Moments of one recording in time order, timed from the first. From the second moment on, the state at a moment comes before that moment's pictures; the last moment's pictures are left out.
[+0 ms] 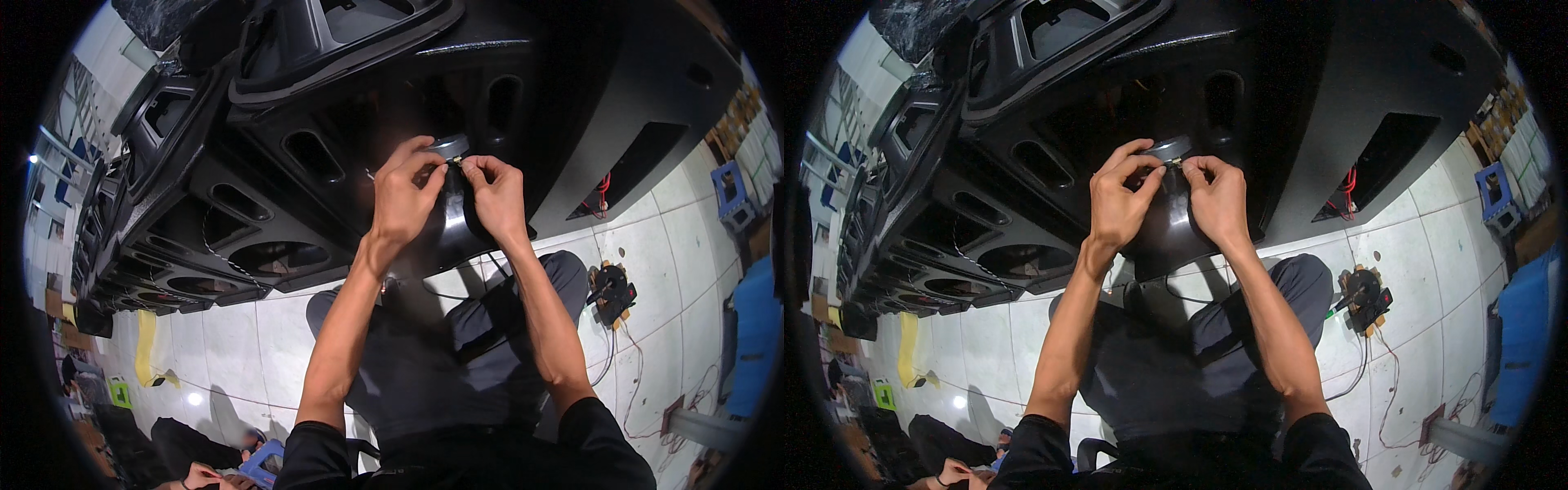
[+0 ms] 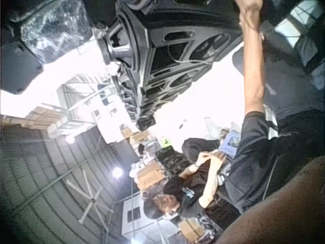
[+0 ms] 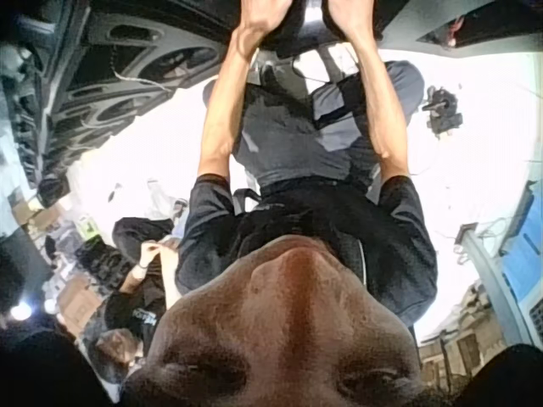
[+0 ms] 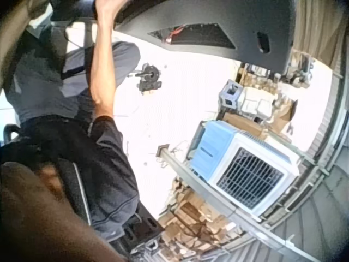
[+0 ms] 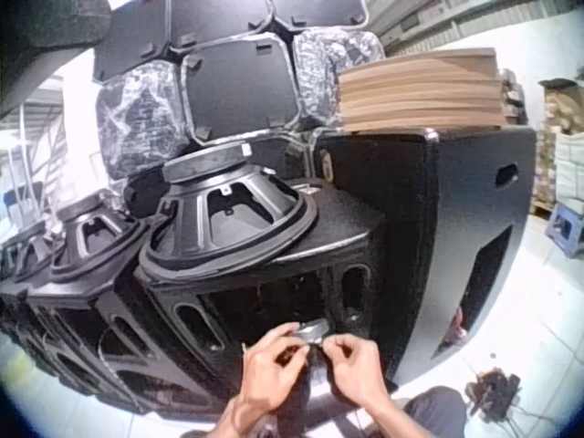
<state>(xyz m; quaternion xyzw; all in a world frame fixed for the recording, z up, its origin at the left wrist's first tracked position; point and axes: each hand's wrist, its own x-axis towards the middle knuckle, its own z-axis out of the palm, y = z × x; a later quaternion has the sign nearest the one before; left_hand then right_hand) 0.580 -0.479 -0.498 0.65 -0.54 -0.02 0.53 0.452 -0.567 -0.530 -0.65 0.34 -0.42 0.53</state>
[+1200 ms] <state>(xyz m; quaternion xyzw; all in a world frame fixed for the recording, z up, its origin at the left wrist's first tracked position) 0.592 -0.483 -0.527 0.59 -0.60 0.04 0.53 0.471 -0.546 -0.538 -0.58 0.40 -0.46 0.54</state>
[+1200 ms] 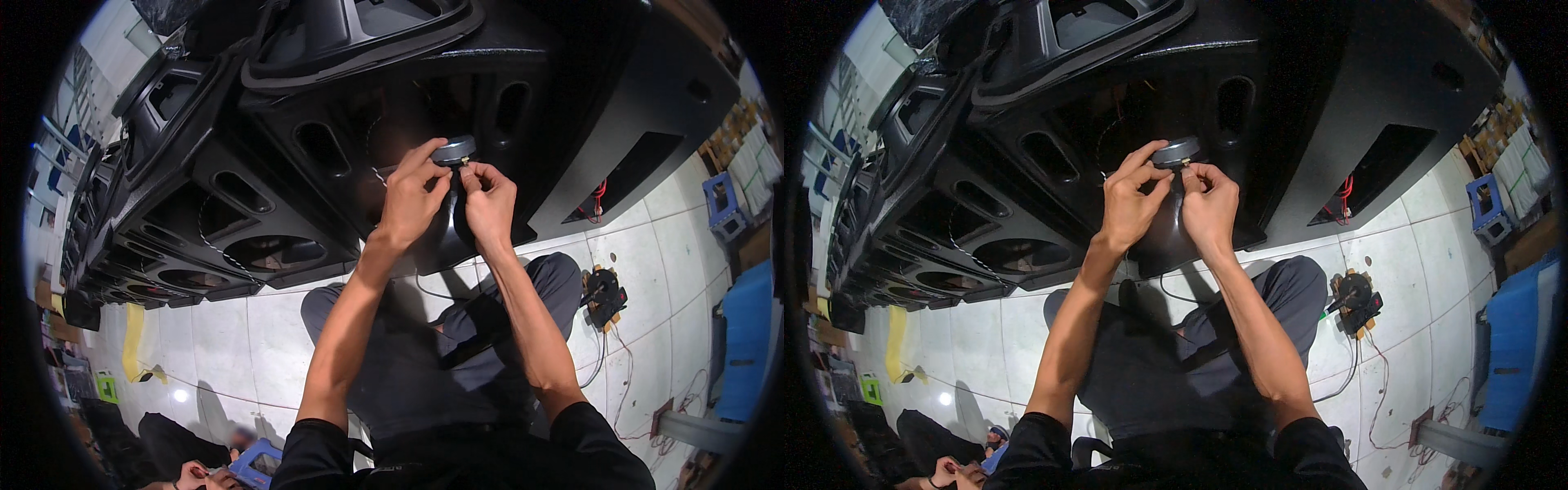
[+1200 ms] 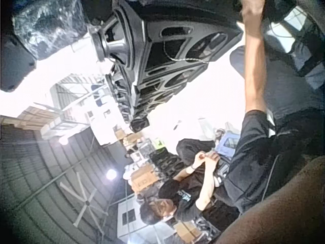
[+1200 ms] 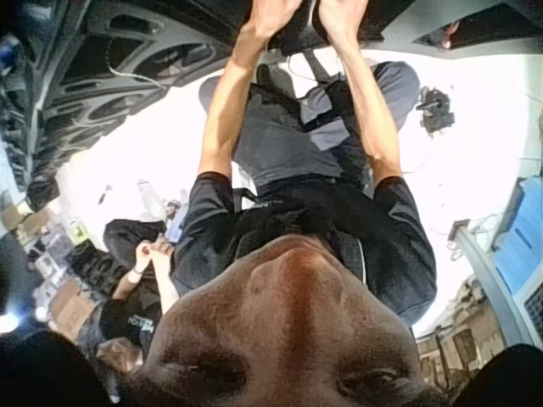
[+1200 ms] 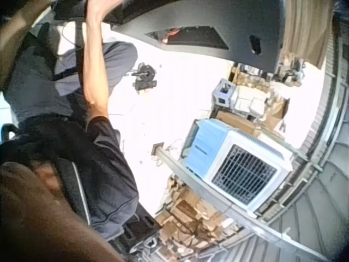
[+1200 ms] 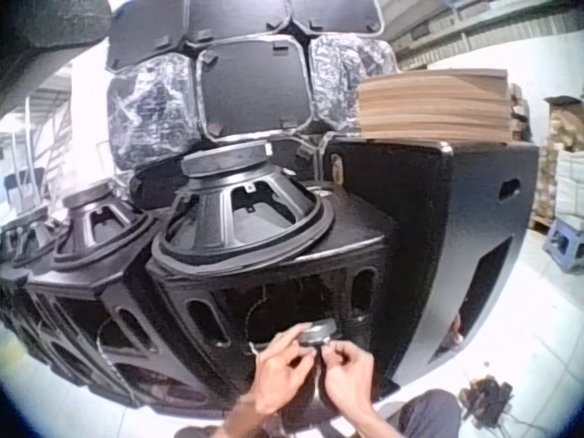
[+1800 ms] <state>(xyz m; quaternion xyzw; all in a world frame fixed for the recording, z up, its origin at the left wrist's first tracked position) 0.592 -0.483 -0.531 0.57 -0.60 0.04 0.56 0.431 -0.554 -0.515 -0.77 0.36 -0.41 0.33</state>
